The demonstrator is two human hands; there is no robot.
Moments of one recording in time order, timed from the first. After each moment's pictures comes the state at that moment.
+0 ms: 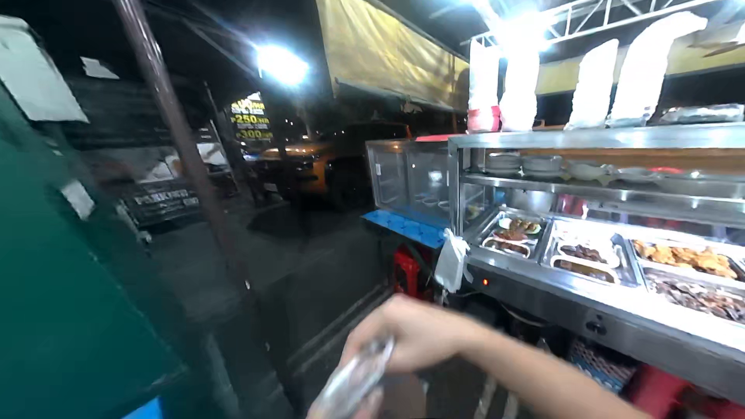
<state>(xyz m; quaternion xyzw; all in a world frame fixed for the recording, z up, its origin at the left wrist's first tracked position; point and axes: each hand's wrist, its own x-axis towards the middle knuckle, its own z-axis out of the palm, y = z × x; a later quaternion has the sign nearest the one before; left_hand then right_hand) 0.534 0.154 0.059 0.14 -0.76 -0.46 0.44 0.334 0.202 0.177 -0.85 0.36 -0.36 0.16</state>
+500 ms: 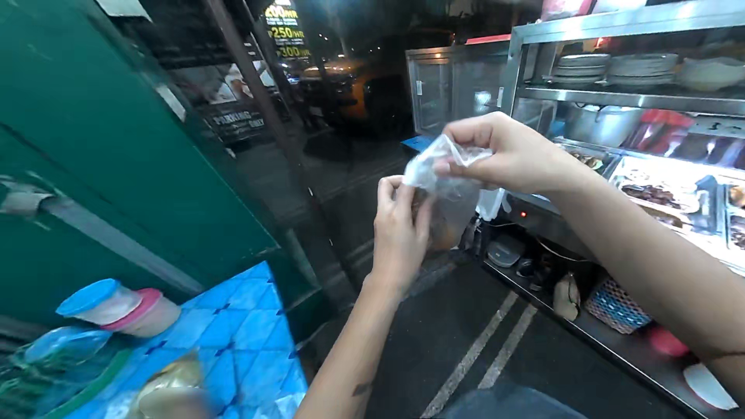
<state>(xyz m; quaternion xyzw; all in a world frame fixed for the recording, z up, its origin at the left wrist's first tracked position) 0.468 0.131 0.124 0.21 -0.82 -0.11 0.52 0.294 0.219 0.239 -0.80 0.43 -0.40 0.14</state>
